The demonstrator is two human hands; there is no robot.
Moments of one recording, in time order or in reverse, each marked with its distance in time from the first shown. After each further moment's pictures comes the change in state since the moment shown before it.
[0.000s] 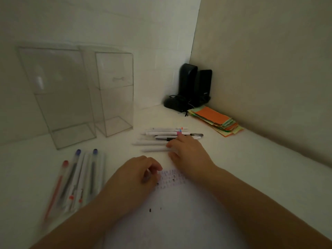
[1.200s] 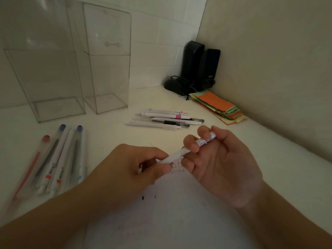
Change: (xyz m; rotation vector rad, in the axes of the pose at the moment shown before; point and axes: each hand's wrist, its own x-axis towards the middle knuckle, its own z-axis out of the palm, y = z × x) left_hand -0.008 0.021 -0.004 -0.223 -0.047 0.095; right_hand -0.056 0.003 -0.028 2.251 -0.369 0.167
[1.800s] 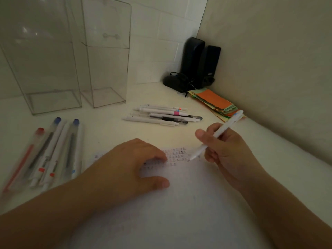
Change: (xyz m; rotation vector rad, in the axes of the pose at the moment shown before) left_hand 0.002 -0.025 0.008 0.255 -0.147 0.001; right_hand -0.006 -0.019 -0.011 -0.872 0.592 -0.177
